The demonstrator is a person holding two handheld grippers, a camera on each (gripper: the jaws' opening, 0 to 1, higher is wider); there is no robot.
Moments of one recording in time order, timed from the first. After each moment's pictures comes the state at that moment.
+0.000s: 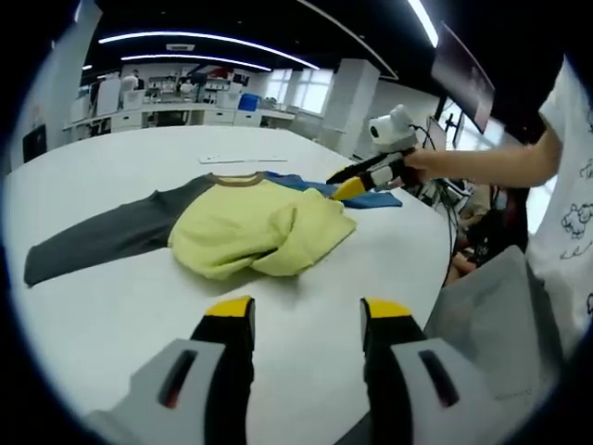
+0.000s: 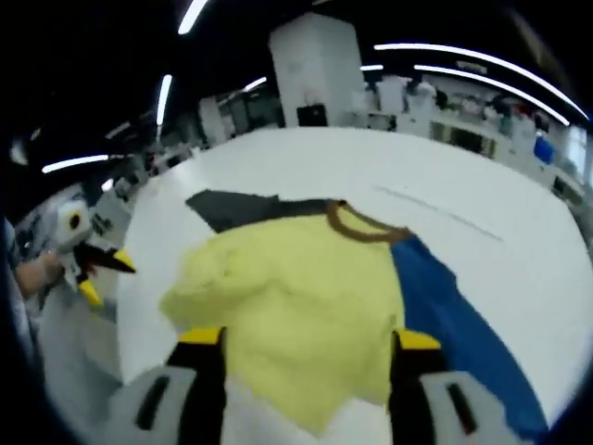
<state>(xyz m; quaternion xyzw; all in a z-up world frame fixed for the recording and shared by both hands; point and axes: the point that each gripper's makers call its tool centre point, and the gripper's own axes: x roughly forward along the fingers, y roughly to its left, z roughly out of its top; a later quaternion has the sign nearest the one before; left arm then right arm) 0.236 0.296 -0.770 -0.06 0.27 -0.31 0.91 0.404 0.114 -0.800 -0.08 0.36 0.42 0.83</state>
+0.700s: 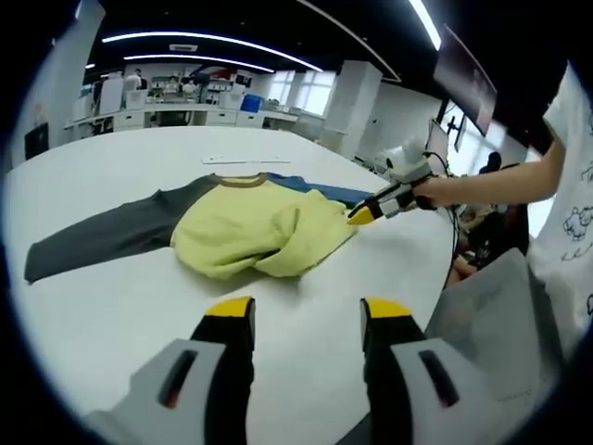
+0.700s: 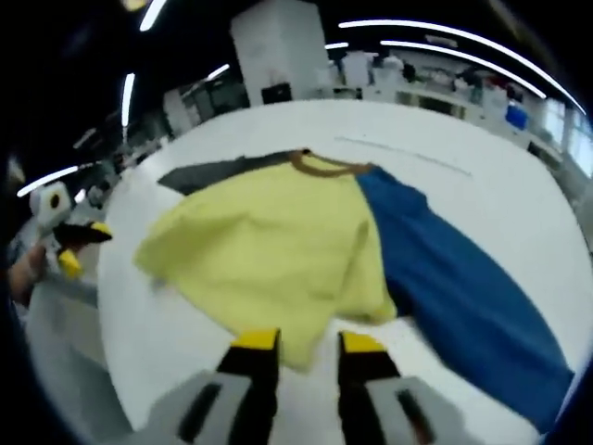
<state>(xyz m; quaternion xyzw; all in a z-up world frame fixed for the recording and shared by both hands) 0.237 0.298 -0.769 -0.06 0.27 -0.31 0.91 0.385 0.075 -0.846 -0.08 0.41 0.36 0.83</state>
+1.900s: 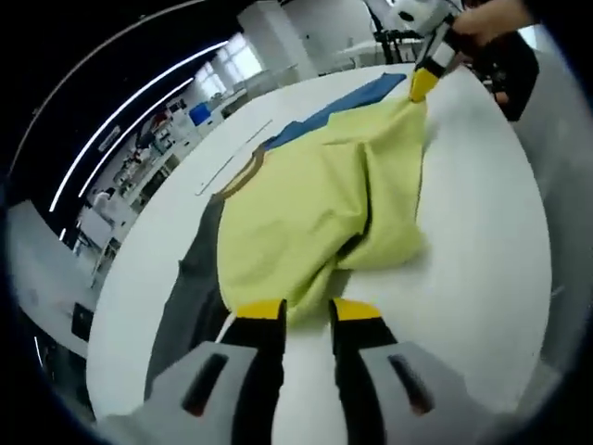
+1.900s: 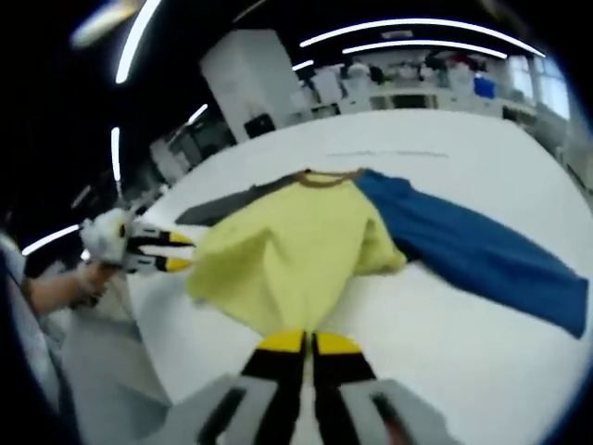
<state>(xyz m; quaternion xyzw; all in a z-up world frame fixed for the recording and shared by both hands) 0.324 0.326 -0.832 0.35 0.27 -0.32 0.84 0.322 0.062 -0.807 0.04 0.40 0.34 0.85</state>
